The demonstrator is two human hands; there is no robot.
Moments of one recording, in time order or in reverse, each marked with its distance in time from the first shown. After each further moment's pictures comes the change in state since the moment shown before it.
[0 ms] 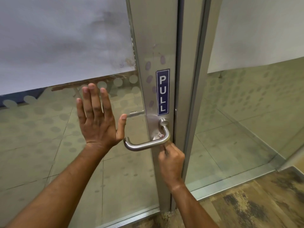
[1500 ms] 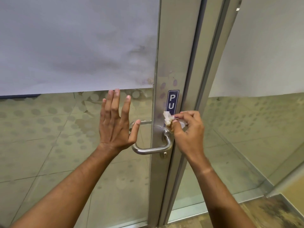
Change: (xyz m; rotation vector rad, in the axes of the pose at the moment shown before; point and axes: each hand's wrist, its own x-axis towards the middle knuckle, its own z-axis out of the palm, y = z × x) left_hand 0.014 0.006 -0.029 -0.262 0.009 0.002; right_hand 0.107 -0.086 -0.081 0.165 -0.095 -0.069
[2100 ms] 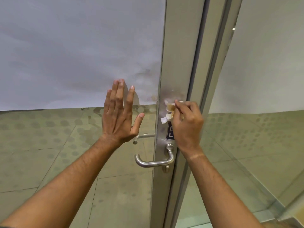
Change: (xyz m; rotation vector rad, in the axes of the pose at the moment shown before) left_hand 0.066 -0.014 -0.021 0.052 0.012 0.016; right_hand 0.053 -0.038 0.016 -0.130 0.264 -0.356
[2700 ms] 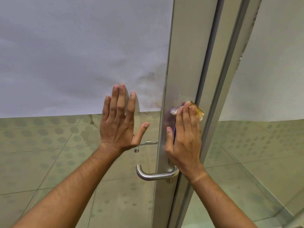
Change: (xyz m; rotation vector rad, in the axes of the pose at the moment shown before) left_hand -0.005 -0.010 0.026 0.118 0.059 0.039; right_hand -0.033 0.024 0.024 -0.281 -0.221 -0.215
